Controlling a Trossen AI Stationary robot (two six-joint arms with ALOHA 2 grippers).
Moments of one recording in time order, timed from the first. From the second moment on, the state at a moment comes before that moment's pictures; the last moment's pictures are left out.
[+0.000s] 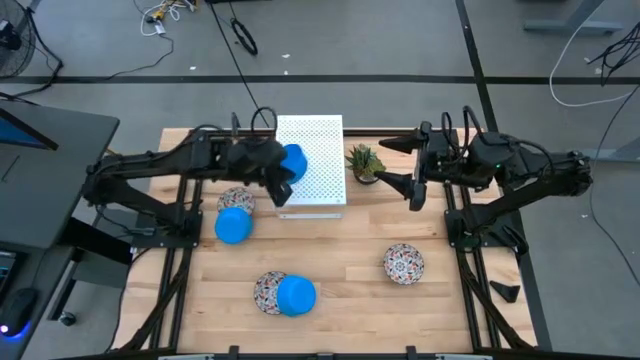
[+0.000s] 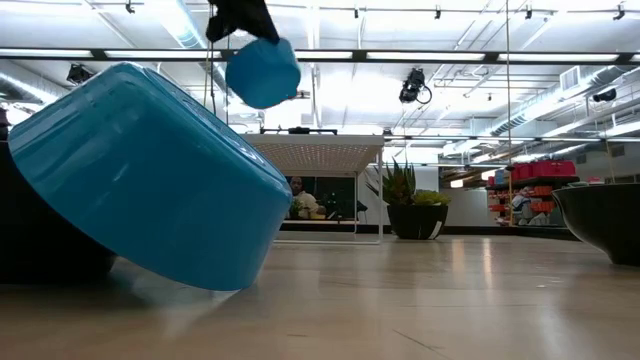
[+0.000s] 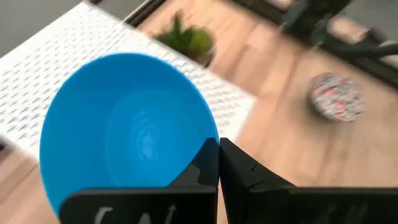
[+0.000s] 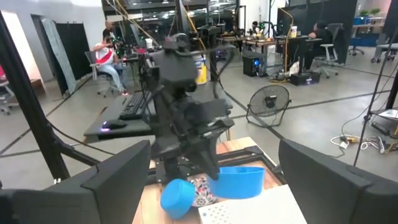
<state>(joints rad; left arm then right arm) 0.11 1.36 1.42 -0.80 -0.21 -0.41 0.19 1.06 1.36 -0.33 0.38 0.10</state>
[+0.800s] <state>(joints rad) 0.40 1.89 2.09 -1.14 -0.15 -0.25 0.19 1.06 1.36 -0.35 0.37 0.05</state>
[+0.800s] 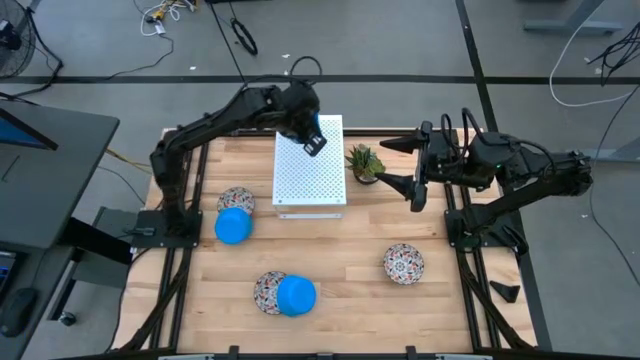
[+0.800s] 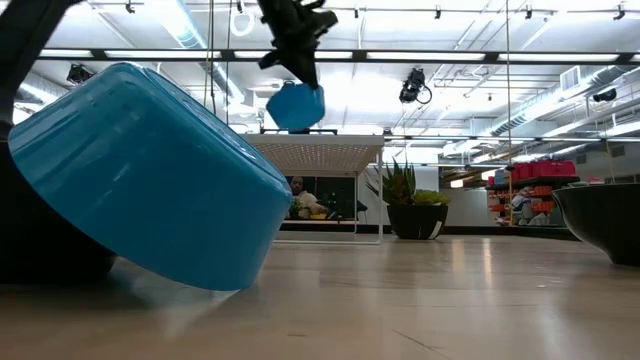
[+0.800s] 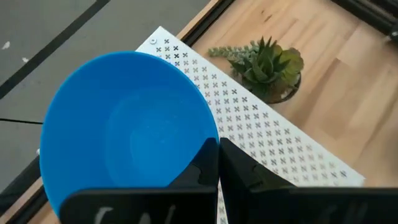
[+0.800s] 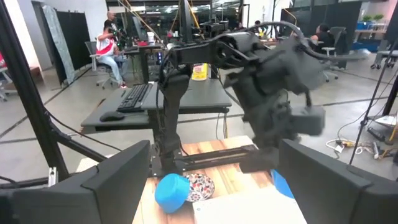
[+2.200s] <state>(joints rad) 0.42 2.14 2.17 -1.13 -0.18 -0.14 0.19 1.06 1.36 -0.36 0.37 -0.01</state>
